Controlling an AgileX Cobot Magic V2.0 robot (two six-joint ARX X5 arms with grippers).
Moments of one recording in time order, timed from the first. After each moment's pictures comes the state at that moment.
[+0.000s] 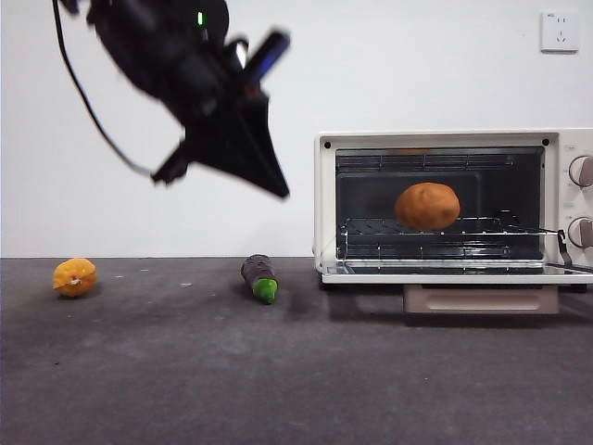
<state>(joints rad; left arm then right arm) -0.50 1.77 1.39 -0.69 0.55 -0.22 0.48 0.61 1.31 -1.35 0.26 0.37</state>
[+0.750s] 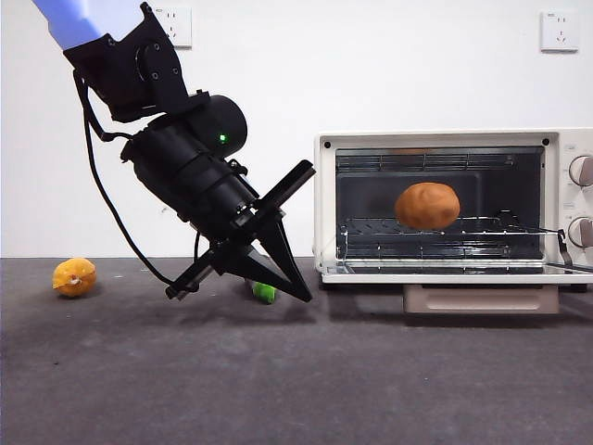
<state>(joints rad) -0.49 2.00 1.31 -0.38 0.60 -0.65 0.48 0.61 1.31 -1.35 0.27 0.37</state>
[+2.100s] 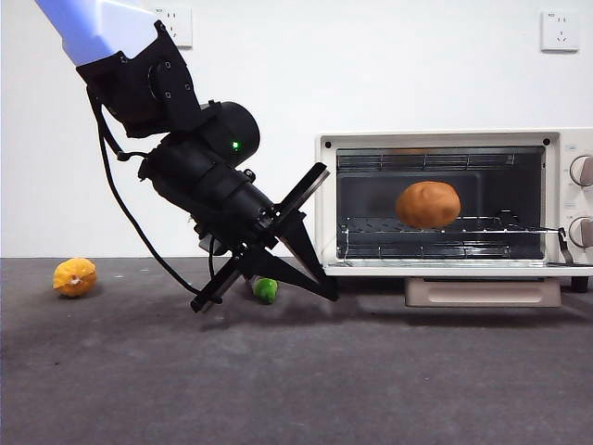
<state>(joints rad) -0.52 2.04 1.31 -0.26 0.68 -0.88 0.48 0.61 1.31 -1.35 0.28 0.37</state>
